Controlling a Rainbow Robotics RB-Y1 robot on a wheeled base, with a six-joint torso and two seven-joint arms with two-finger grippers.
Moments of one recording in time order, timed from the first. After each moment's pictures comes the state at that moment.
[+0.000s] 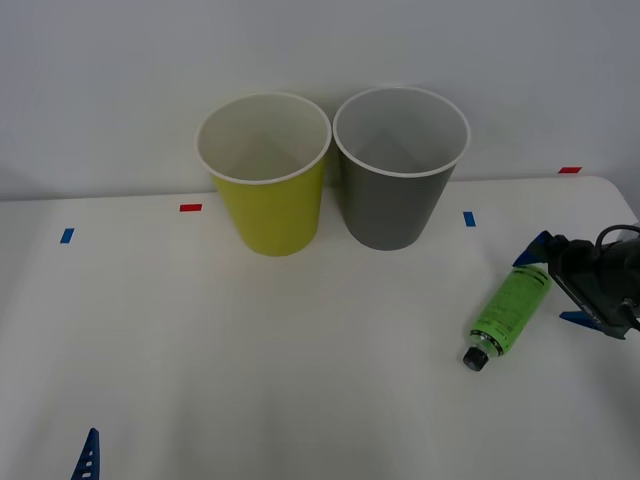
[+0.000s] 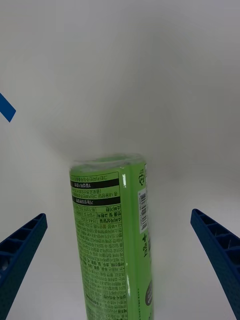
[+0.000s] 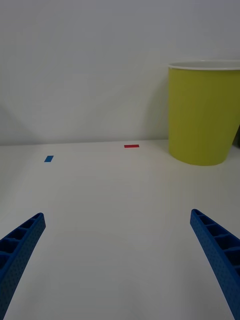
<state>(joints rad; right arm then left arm) -0.17 -0.83 0.06 -1.84 -0.84 1.26 0.45 1.14 0.28 -0.07 -2.08 0.02 -0.64 -1.33</state>
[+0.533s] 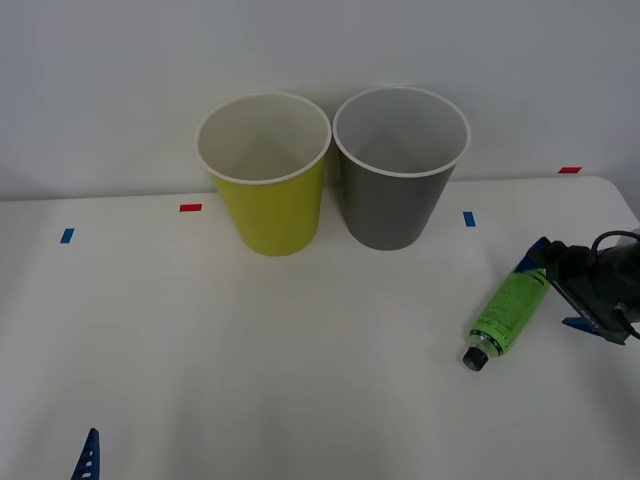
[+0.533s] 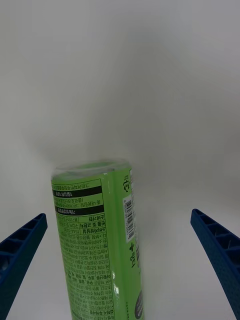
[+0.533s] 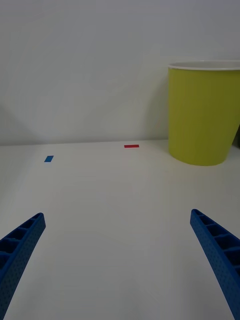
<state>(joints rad) -0.17 -0.77 0.04 -1.83 -0.75 1.31 0.45 1.14 0.28 -0.07 -2.08 0.02 -0.64 -1.33</state>
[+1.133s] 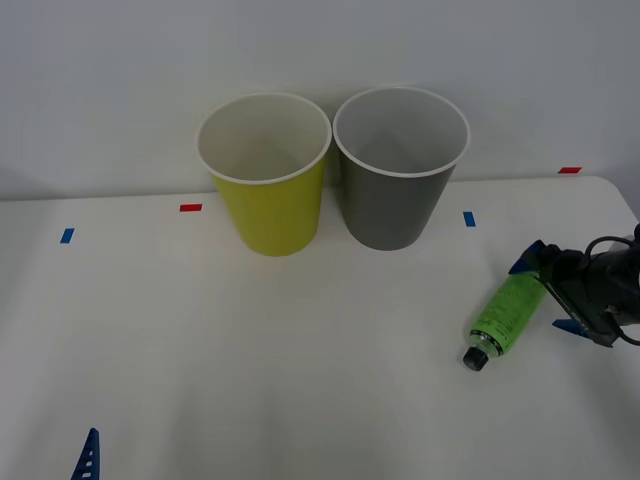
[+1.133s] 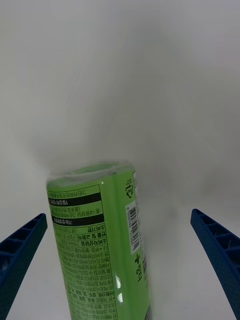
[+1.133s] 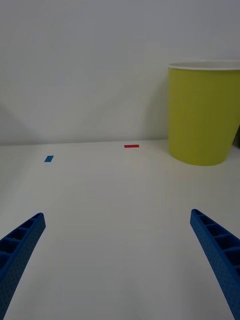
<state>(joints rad) -0.17 -0.72 0.03 -1.77 -0.75 1.27 0.48 1.14 0.28 -0.07 -2.08 0.02 -0.64 -1.33</state>
